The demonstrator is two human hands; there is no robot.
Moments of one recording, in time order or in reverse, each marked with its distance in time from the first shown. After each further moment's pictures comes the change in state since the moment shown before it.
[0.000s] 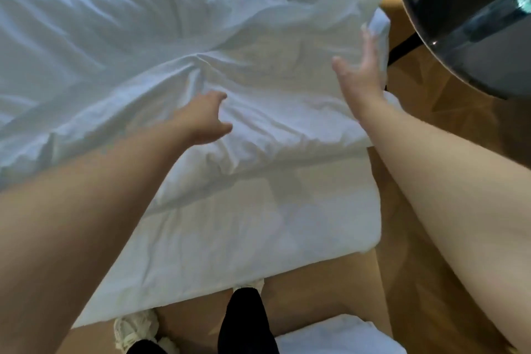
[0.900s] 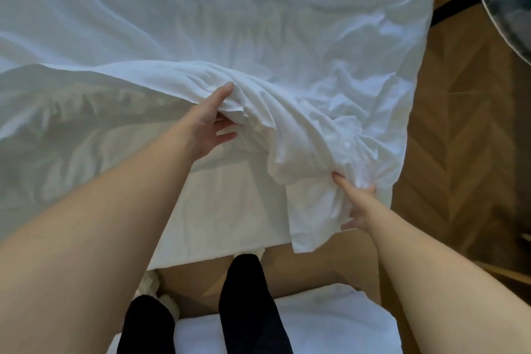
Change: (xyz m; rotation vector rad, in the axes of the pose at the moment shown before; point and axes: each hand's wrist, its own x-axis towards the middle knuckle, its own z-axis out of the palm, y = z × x) left_hand -0.038 -0.033 0.067 -1.465 -0.169 -0.422; right_hand -0.177 0.161 0.028 0.105 -0.092 1.106
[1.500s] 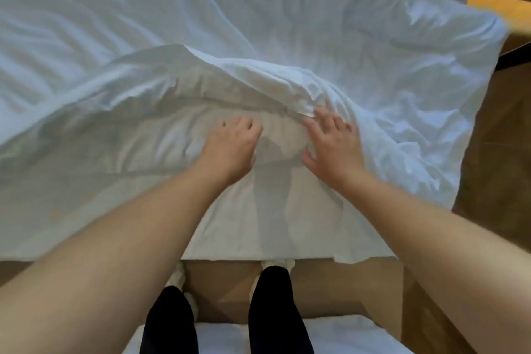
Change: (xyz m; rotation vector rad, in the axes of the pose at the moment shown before) left_hand -0.058 -0.038 -0.119 1.803 0.380 0.652; right_hand -0.117 -0.060 0.174 -1.259 0.318 -1.571
